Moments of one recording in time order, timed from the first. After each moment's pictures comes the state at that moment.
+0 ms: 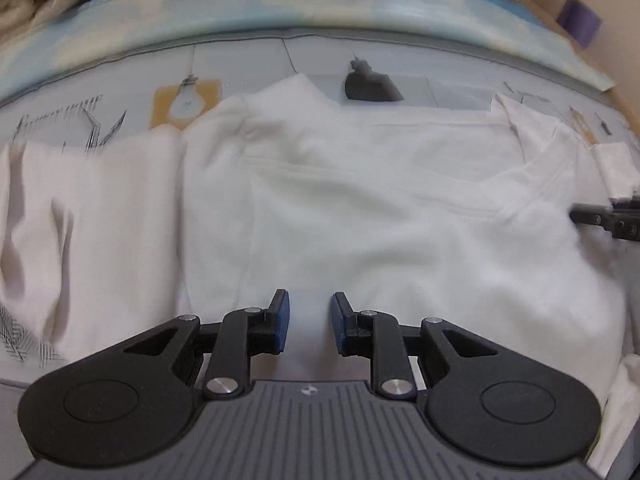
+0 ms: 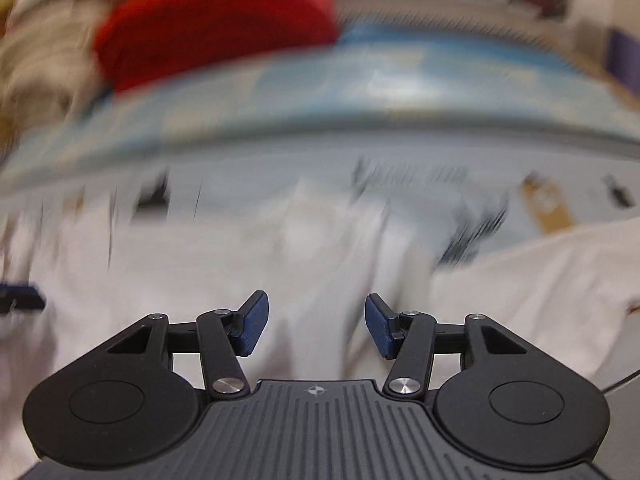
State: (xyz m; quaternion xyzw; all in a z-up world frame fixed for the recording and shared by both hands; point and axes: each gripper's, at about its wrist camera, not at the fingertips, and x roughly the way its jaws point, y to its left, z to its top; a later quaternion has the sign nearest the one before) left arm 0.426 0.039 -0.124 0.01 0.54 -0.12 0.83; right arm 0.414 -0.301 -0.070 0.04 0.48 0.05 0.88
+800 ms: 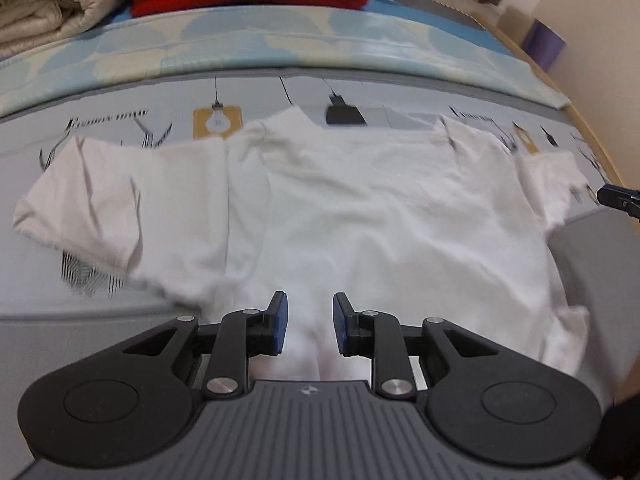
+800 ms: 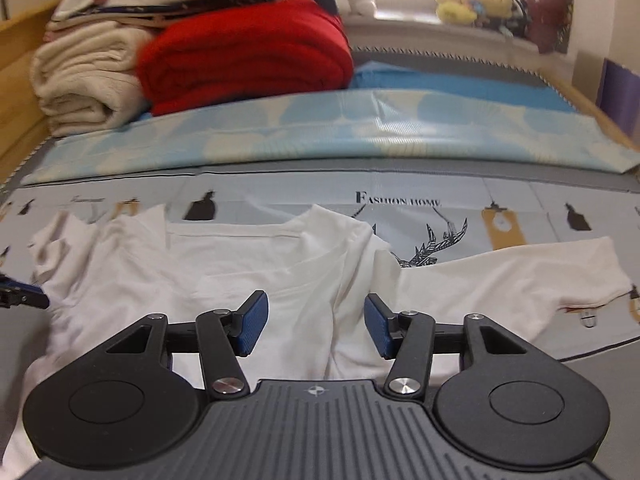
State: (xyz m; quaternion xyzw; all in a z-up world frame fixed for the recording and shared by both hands) left arm 0.343 0.080 -0.040 -0.01 0.53 -0.15 0.84; right arm 0.326 -0.321 0.037 0.03 0.42 0.07 0.91
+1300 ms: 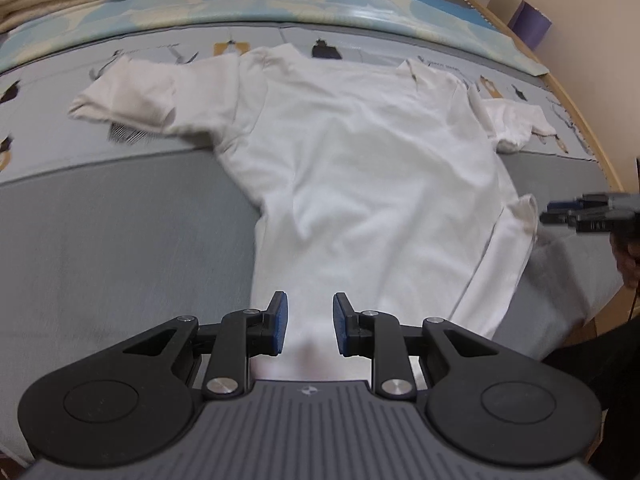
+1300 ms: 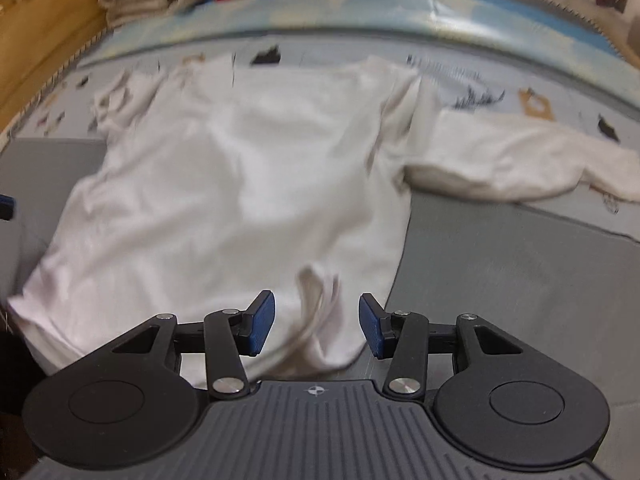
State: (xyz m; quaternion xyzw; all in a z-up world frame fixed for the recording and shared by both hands) left arm 0.168 0.110 -0.013 -0.01 0.55 -0.14 0.83; right arm 0.218 -0.317 -0.007 0.00 0.54 0.15 0.83
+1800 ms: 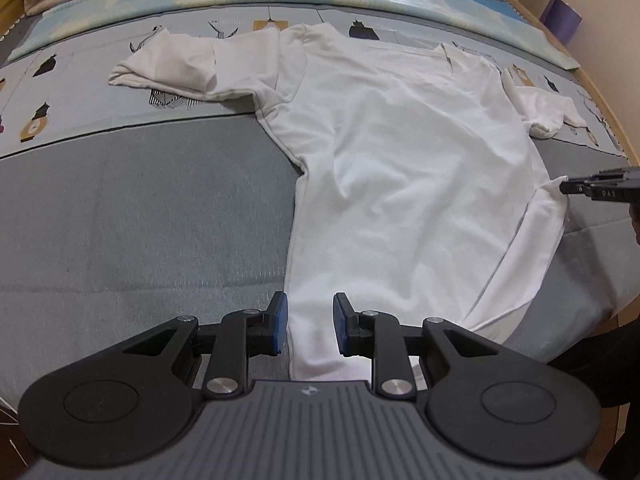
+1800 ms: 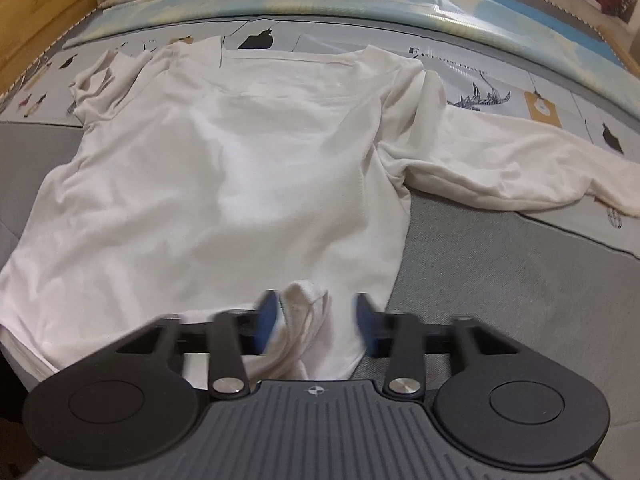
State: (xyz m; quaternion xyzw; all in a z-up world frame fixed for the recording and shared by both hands) left arm 0.149 0.122 -0.024 0.00 0.56 -0.09 0.82; right arm 0.238 -0.306 -0.024 -0.04 0.54 0.14 0.83
